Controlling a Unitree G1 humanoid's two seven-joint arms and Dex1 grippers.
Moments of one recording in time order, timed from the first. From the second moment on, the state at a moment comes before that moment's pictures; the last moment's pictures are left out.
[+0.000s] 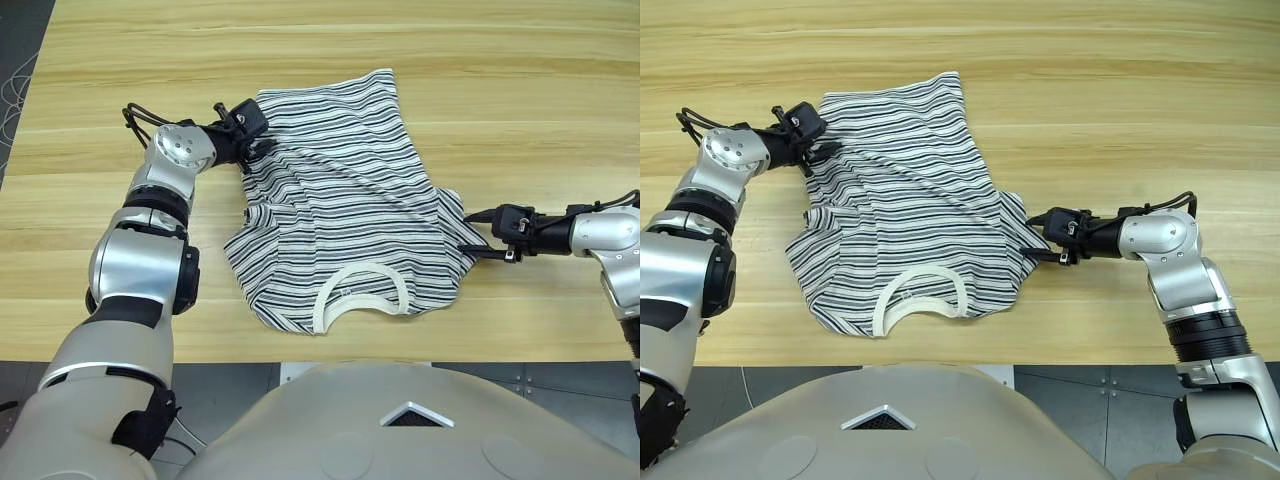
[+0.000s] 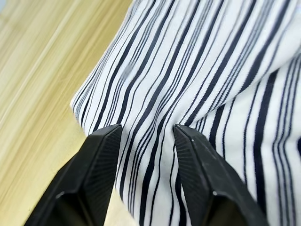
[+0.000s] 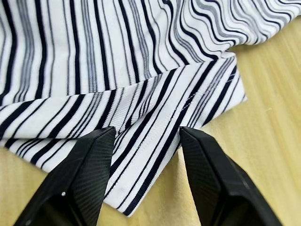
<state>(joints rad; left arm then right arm) -0.78 0.44 -0.20 1.33 0.26 -0.43 -0.70 -0.04 -0.83 0.23 0.06 0.03 0.01 1.07</state>
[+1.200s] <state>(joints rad) -0.07 0.79 -0.21 0.01 -0.04 -0.39 -1.10 -0.12 -0.79 0.18 0.01 0.10 0.09 1.11</state>
